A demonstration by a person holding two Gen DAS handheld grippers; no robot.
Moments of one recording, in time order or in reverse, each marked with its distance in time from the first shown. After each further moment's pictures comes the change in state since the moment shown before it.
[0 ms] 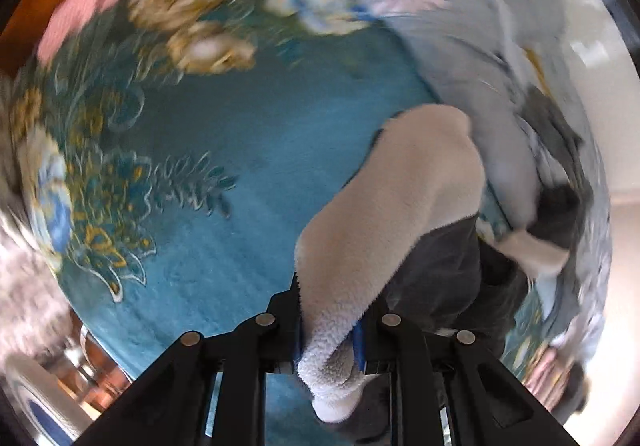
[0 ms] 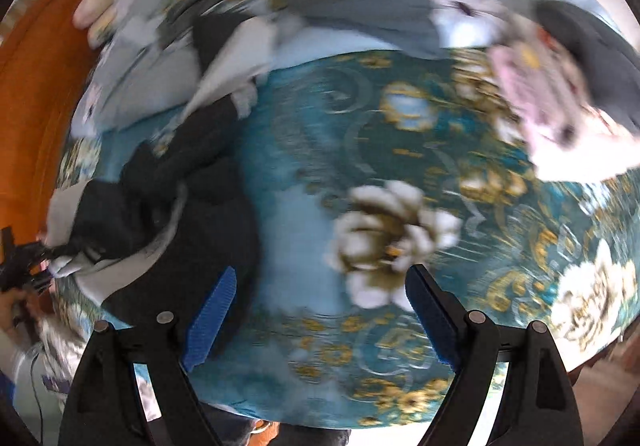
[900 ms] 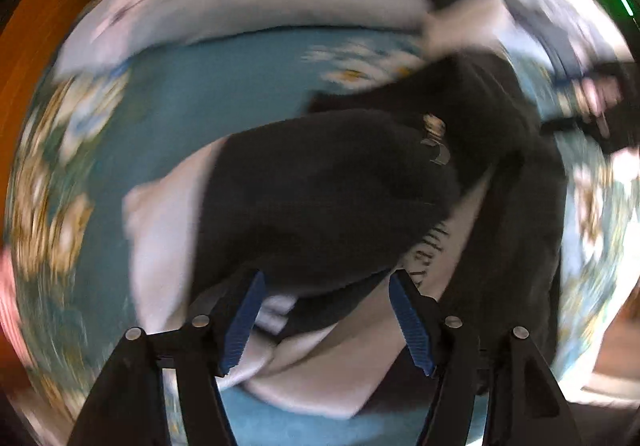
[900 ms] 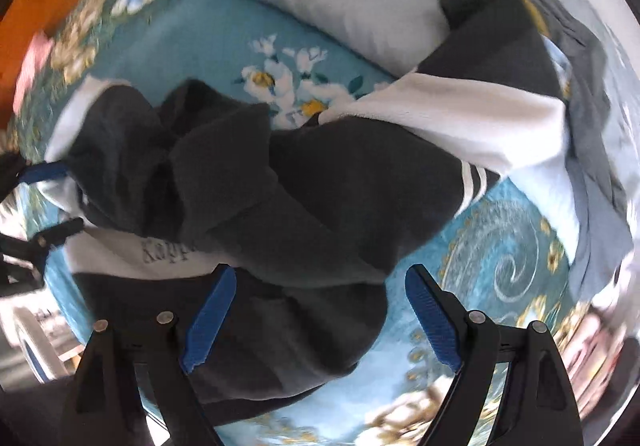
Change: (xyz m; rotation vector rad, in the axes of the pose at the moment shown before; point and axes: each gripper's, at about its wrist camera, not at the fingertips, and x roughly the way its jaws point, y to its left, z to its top) left arm 0.079 -0.111 -0.082 1.110 0.050 0.134; right arm 0.166 0.192 0.092 -0.753 0.240 -0.136
